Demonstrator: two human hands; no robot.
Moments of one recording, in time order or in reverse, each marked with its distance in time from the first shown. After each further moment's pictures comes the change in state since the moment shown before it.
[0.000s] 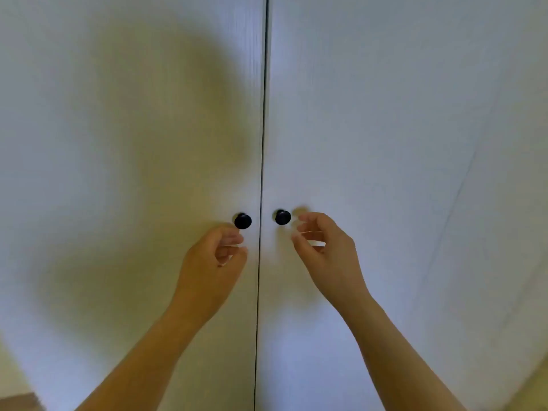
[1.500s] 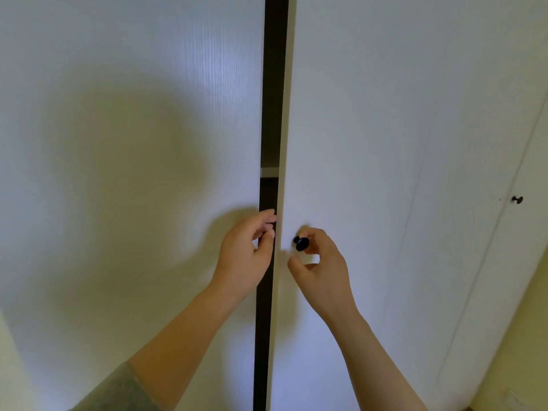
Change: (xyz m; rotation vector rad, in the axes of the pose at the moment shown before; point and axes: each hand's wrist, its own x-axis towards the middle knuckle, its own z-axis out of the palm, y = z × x) left_hand -0.006 0.051 0.014 -0.018 -0.111 0.268; right_hand -0.055 -0.034 -0.001 -0.092 0.164 -0.032
